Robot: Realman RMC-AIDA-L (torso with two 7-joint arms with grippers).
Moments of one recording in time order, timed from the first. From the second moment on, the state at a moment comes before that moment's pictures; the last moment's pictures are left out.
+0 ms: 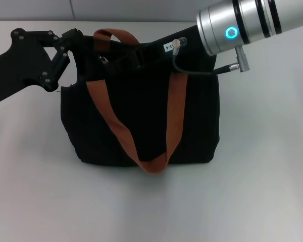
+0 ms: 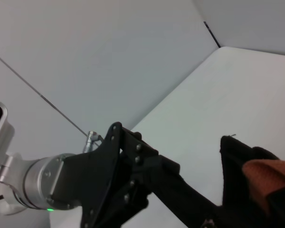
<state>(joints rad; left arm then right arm) -0.47 -2.05 0.47 0.52 1.70 1.72 -0.73 0.98 2.08 -1.22 -0.71 -1.87 -1.33 2.33</state>
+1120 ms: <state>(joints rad) -0.45 -2.05 0.46 0.52 1.66 1.71 -0.73 0.83 2.09 -1.24 -1.12 -2.17 -1.39 2.63</state>
